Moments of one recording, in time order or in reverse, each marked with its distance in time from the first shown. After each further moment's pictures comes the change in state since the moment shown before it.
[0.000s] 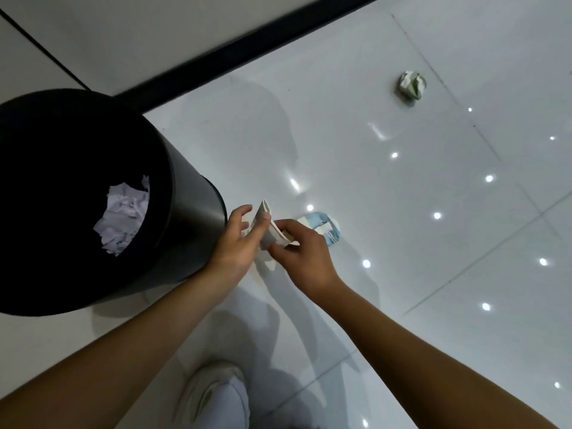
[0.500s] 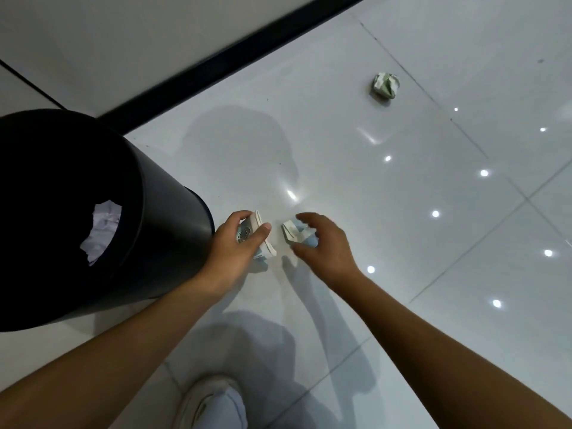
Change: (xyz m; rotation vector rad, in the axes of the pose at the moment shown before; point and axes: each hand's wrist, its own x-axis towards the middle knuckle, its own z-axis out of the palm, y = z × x) left_hand 0.000 0.001 0.014 0.104 -0.010 0.187; right_hand 0.007 0.035 -0.048 -0.299 0.136 -0.022
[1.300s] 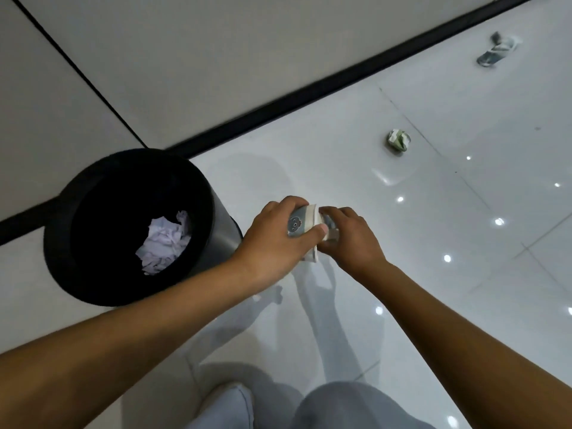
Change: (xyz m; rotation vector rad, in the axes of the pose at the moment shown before) left_hand -0.057 0.107 -0.032 0.246 -0.063 0.355; right_hand 0.018 -0.066 -0.049 -0.337 -0.043 -0.137
